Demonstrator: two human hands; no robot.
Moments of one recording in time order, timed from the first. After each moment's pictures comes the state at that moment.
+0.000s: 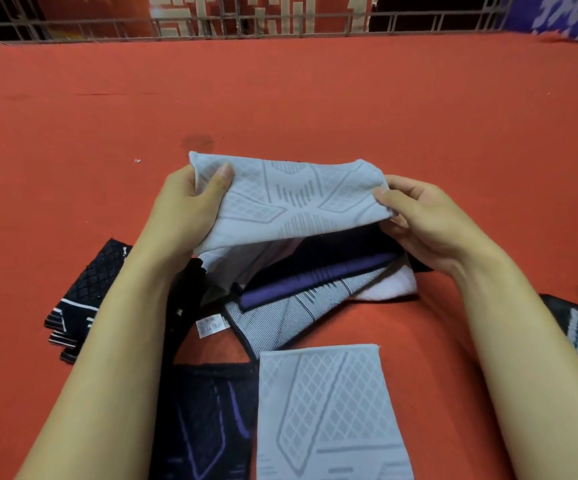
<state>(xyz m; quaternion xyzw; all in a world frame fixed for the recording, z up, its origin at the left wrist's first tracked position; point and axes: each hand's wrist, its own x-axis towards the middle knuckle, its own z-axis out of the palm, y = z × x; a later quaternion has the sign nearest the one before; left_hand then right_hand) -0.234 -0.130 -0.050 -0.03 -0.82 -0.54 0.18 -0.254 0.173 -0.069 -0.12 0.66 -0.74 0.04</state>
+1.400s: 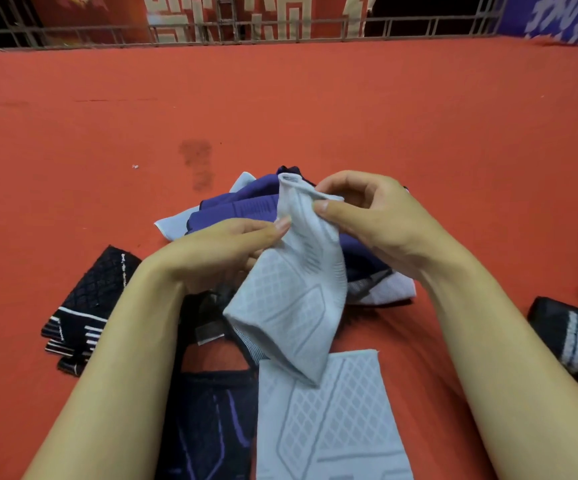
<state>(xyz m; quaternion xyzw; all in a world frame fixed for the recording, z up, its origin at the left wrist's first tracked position) -0.218 -0.103 -0.049 -0.11 -0.76 -0.59 -0.25 -0.232 0.127 -0.045 -0.20 0.73 -0.65 0.00</state>
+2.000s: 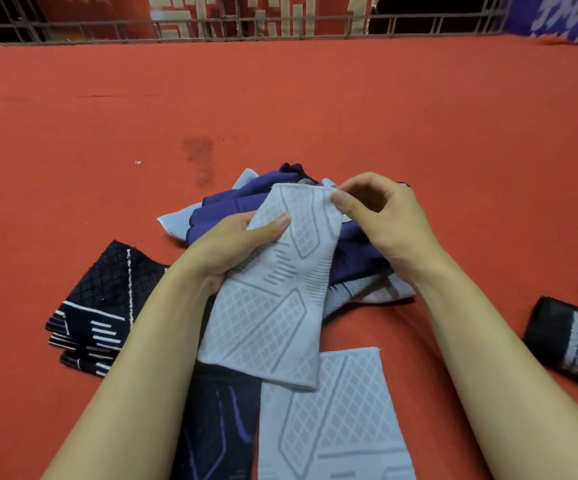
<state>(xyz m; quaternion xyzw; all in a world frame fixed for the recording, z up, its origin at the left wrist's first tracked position) -0.230 -0.097 -0.071 -0.01 -0.73 -0.67 -0.13 -0.244 0.131 -0.069 -0.16 0.76 -0.62 -0.14</state>
